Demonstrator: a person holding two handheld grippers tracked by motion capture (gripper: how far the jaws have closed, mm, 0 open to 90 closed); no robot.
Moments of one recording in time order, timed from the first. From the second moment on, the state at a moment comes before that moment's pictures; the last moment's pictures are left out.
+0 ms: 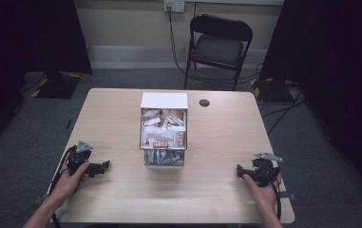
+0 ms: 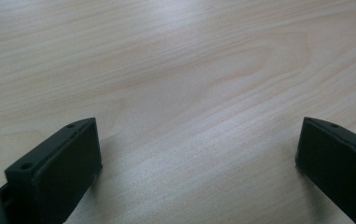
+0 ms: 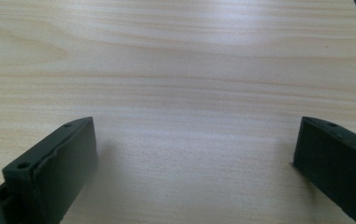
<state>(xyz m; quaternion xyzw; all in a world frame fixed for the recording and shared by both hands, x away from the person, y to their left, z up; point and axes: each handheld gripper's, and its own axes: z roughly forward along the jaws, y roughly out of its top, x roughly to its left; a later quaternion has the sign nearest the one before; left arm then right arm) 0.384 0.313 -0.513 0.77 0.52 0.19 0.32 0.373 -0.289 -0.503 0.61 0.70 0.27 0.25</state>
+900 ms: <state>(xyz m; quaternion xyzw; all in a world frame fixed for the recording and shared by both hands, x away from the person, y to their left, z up) 0.384 0.313 -0.513 0.77 0.52 0.19 0.32 0.368 -0.281 -0.489 0.60 0.70 0.31 0.23</state>
